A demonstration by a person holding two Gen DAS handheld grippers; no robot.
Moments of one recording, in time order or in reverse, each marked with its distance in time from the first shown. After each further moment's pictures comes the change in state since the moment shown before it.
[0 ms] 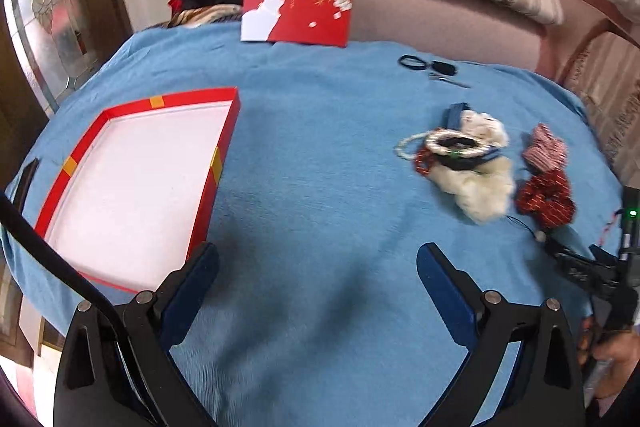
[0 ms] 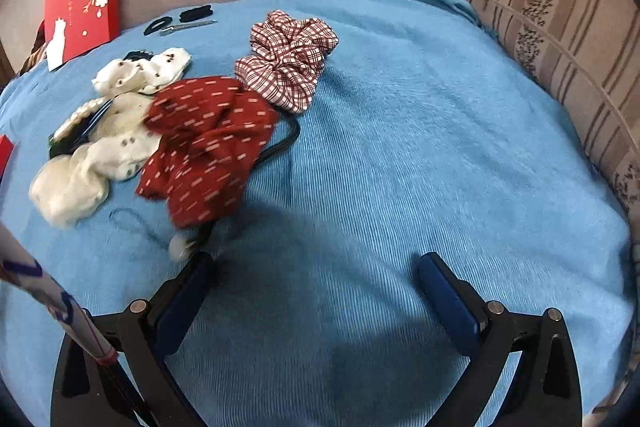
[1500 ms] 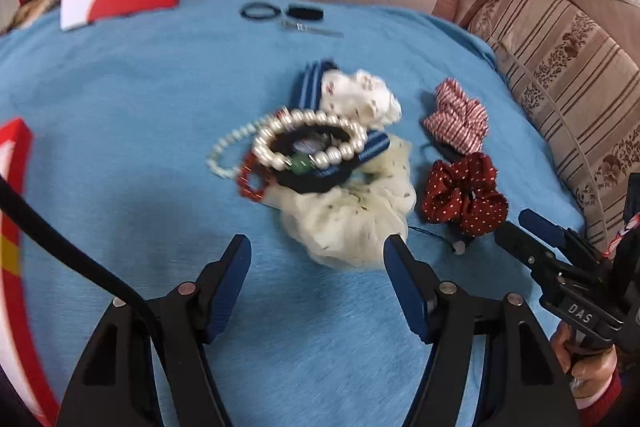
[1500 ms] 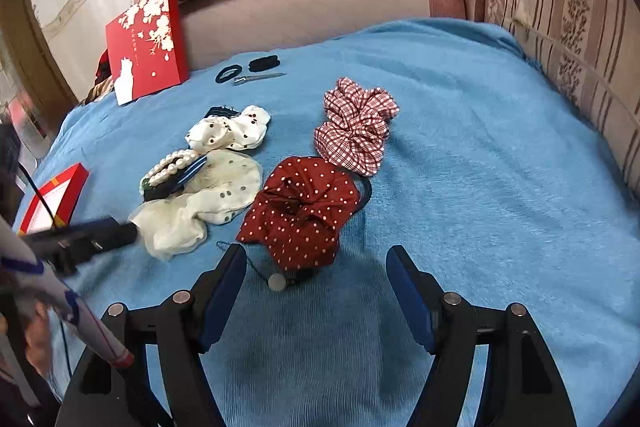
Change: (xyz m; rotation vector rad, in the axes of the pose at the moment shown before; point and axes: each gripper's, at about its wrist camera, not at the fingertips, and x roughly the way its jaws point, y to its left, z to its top) left arm 0.117 -0.094 0.048 0.141 0.212 -0.442; right arm -0.035 -0.004 0.009 -0.086 -0.103 0.353
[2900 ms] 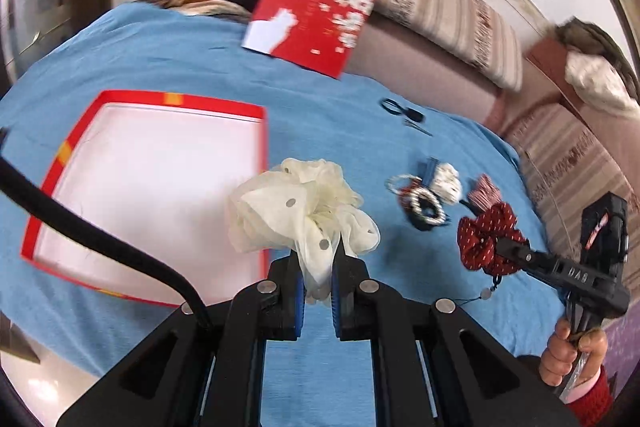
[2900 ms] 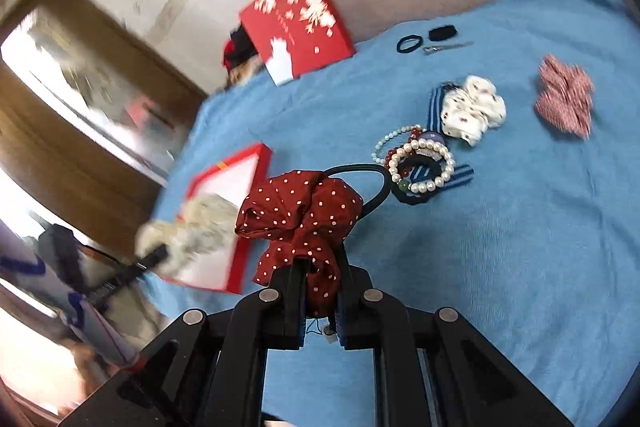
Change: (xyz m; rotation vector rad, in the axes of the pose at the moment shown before) left arm -0.217 0.142 -0.097 -0.271 -0.278 0.119; right arm -0.045 0.139 -0.003 0.001 0.140 0.475
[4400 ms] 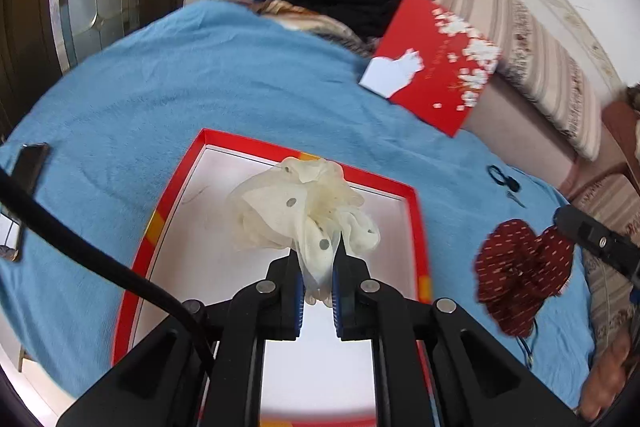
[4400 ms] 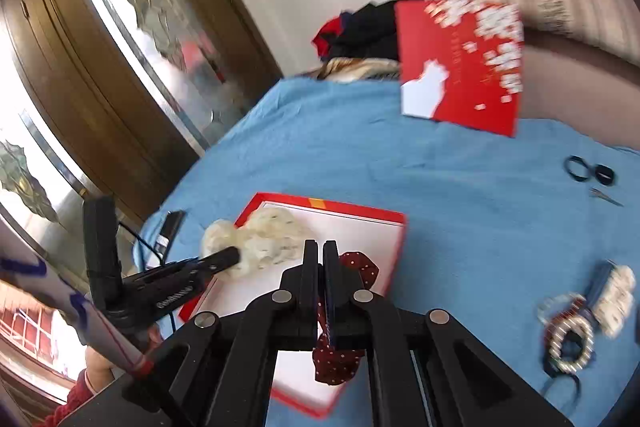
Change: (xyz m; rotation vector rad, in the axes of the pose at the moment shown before) left arm 0.035 0.141 0.088 -0.138 -0.027 0.168; right arm 0.131 0.207 0.084 -0.361 0.031 0.065
